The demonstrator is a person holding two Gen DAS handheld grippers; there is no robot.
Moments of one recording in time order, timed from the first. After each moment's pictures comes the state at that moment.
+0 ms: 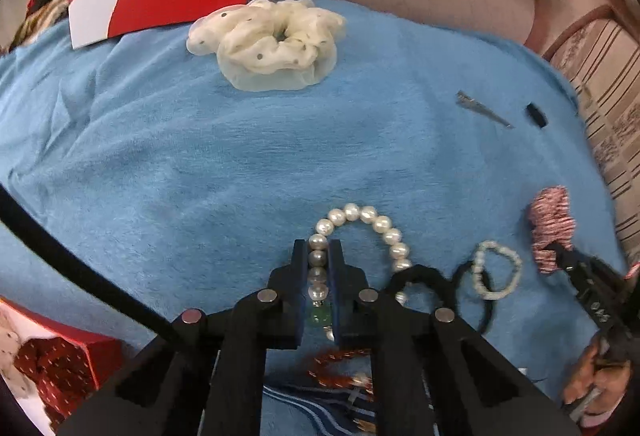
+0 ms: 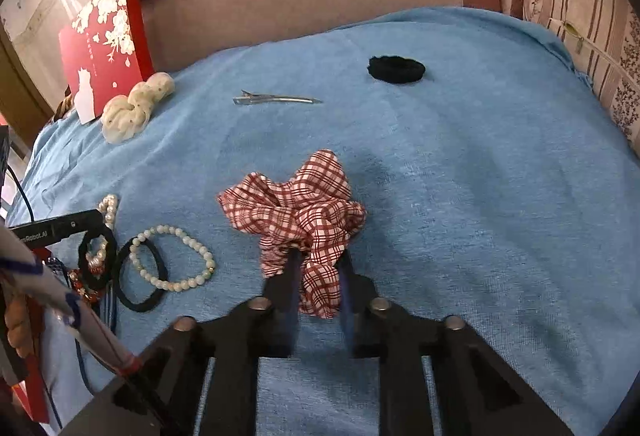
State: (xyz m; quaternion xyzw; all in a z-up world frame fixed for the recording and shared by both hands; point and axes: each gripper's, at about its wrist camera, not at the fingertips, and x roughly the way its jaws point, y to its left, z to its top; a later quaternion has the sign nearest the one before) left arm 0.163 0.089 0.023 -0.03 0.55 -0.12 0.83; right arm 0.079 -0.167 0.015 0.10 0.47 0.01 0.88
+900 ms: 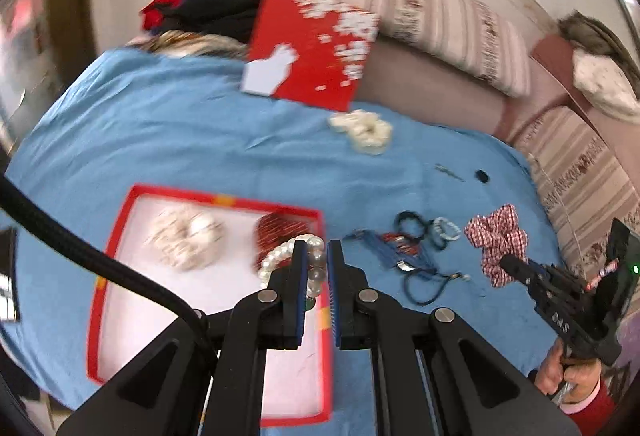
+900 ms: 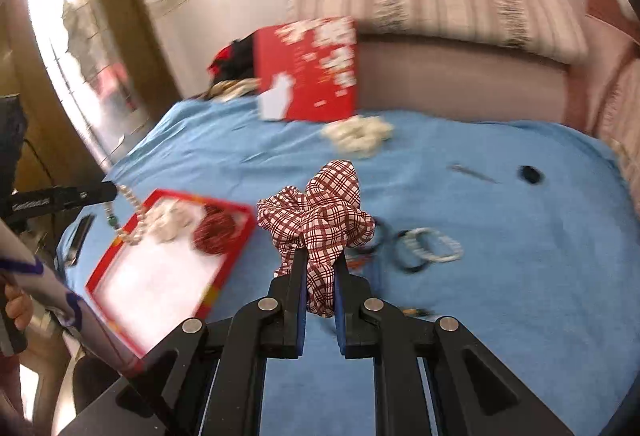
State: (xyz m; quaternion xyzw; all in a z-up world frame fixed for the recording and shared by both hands) left arm -0.026 0.275 0.187 -0.10 0.44 -0.07 0.89; right arm -0.041 0.015 0.154 0.03 0.39 0.19 0.90
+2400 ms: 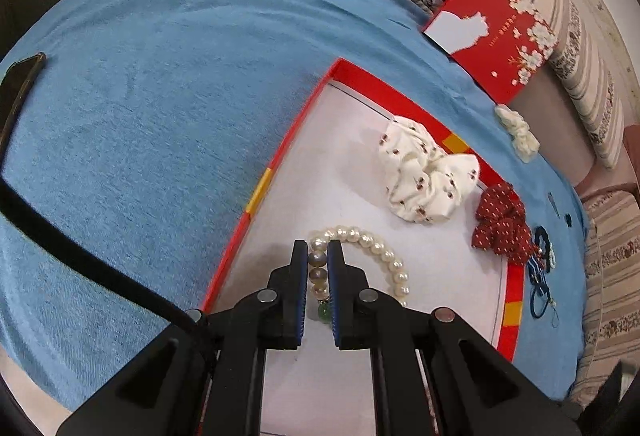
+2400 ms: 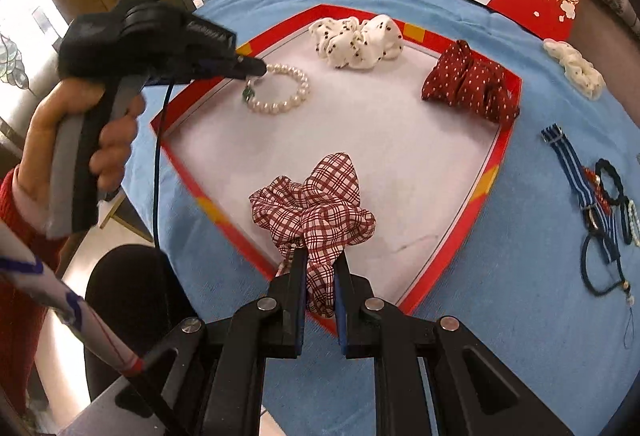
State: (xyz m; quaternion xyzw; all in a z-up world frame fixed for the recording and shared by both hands) left arm -0.024 0.452 0.044 -0.23 0.50 0.05 0.83; right arm -0.101 0.230 0.046 -0.10 0.52 0.33 0.78
